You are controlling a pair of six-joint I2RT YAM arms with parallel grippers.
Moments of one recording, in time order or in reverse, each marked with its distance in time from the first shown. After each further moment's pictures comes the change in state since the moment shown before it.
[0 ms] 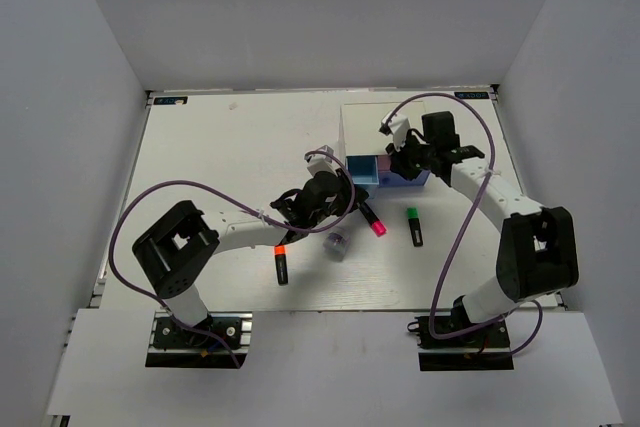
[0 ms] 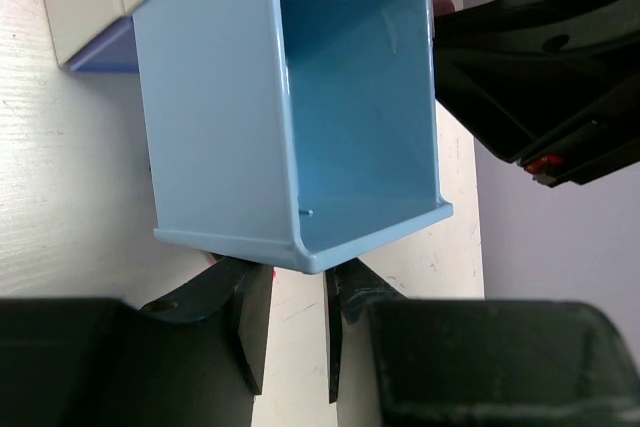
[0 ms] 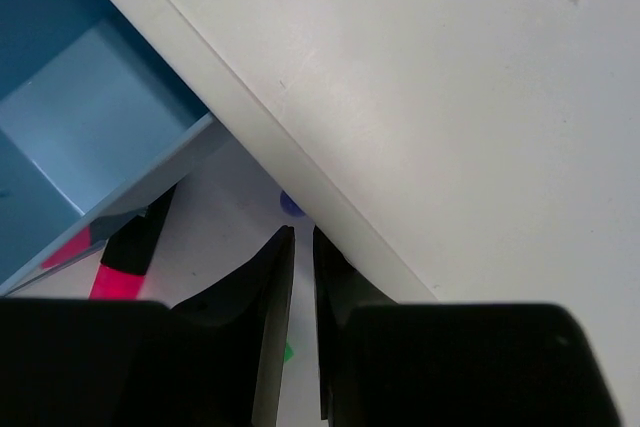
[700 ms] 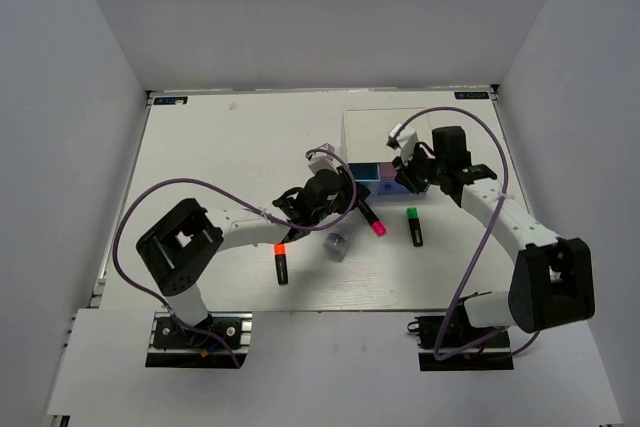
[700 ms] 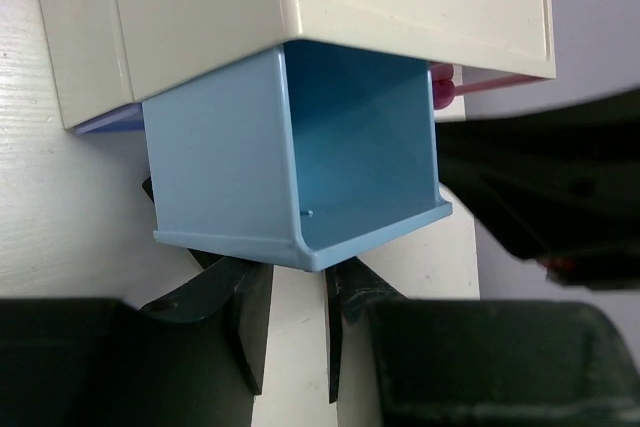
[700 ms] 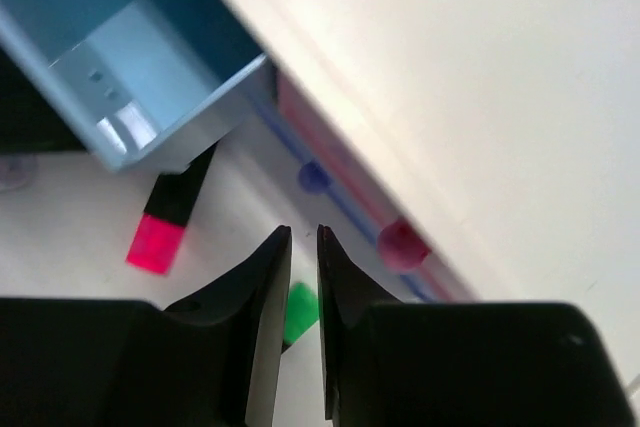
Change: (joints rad) left arm 0.007 0.026 0.019 0.023 -0.004 0.000; right arm -0.008 -0.206 -0.178 0.012 -0.032 -0.012
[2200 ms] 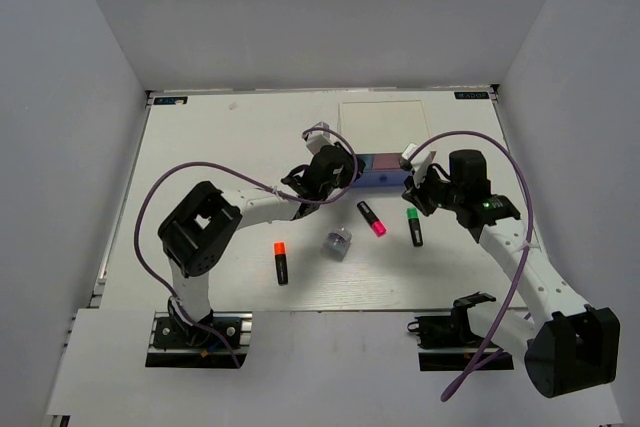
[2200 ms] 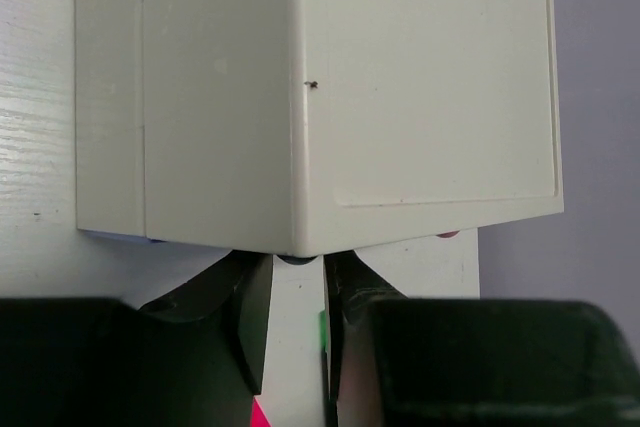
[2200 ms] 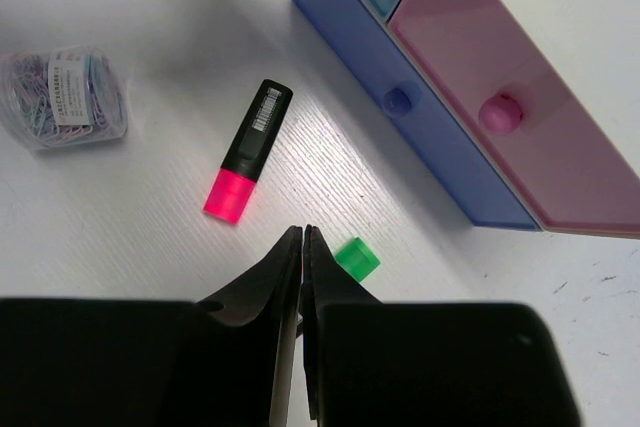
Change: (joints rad) left arm 0.101 0.158 0.203 -0.037 -0.092 -0.006; right arm 0.002 -0.291 -0.132 -0.079 -0.053 0.016
